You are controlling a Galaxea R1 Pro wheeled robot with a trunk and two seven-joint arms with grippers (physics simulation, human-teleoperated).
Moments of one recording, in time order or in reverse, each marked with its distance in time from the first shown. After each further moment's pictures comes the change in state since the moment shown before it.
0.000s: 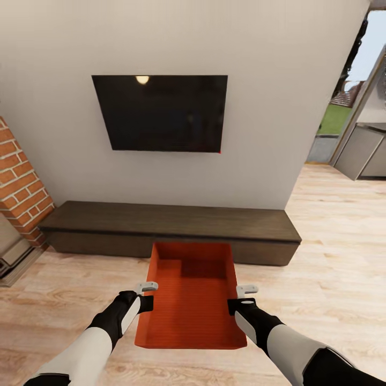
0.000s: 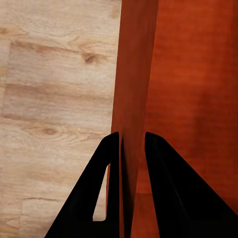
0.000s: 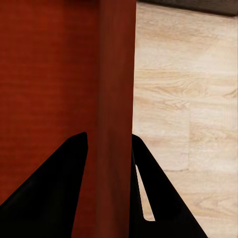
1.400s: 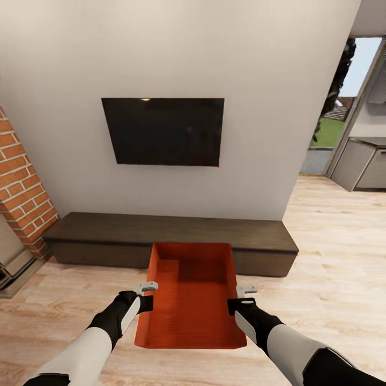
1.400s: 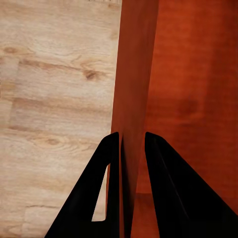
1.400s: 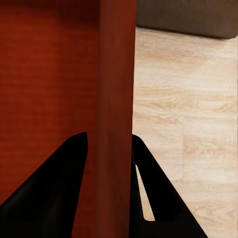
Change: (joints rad) left arm 0.000 0.002 -0.003 -0.001 0.007 0.000 0.001; right arm 0.000 0.000 -0.002 -0.003 0.004 0.002 0.000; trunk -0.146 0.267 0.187
